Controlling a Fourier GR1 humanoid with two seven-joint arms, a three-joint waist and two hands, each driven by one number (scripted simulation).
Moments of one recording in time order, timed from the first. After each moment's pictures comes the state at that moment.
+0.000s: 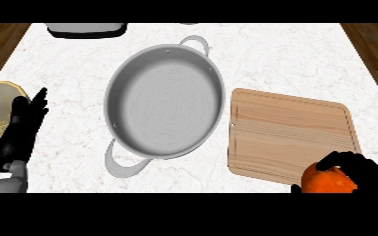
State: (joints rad) left arm -0.04 0.37 0.10 -1.49 -0.10 0.11 0.40; right arm 0.25 -0.24 0.41 -2.40 1.34 0.19 0.74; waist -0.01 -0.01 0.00
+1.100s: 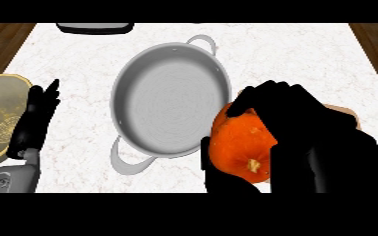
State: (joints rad) left arm -0.12 0.34 0.08 -1.45 -0.14 0.10 0.41; right arm -0.64 -0.01 0.54 -2.23 1.25 0.43 1.04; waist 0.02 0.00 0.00
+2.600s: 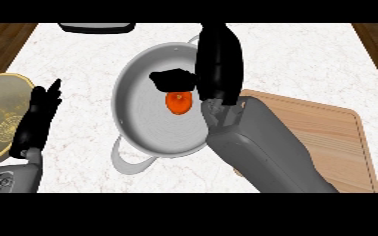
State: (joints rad) left arm -0.13 0.33 0.09 -1.44 -0.15 0.09 0.39; right arm -0.87 -0.01 0.42 -1.48 0.75 -0.43 1.00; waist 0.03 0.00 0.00
